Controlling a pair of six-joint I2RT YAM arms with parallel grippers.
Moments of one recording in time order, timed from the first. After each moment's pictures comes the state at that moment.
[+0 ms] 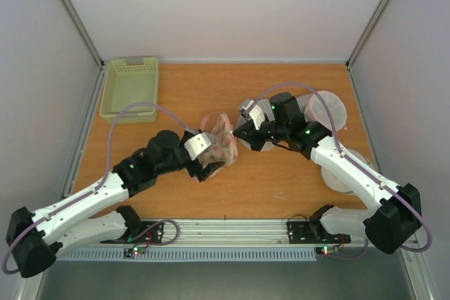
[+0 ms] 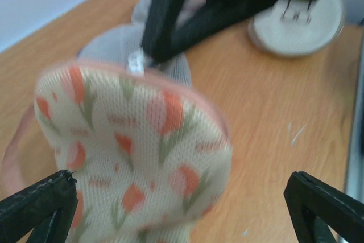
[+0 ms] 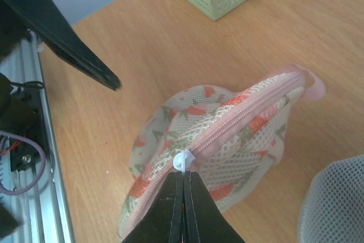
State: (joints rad) left arm -0.84 0.93 0.65 -0.17 0.18 0.14; right arm 0.57 1.23 1.01 -0.45 -0.53 -0.08
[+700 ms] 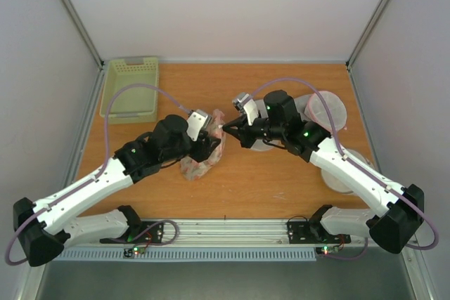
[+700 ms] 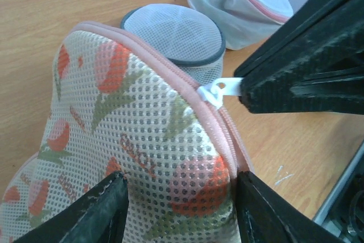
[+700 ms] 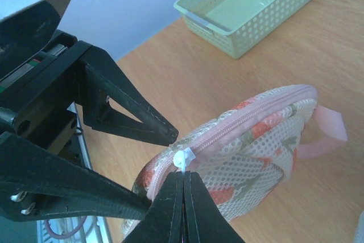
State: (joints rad) left arm -0.84 1.04 0.94 -0.45 0.03 -0.31; right arm 0.68 1.22 1.09 -0.38 -0.47 0.15
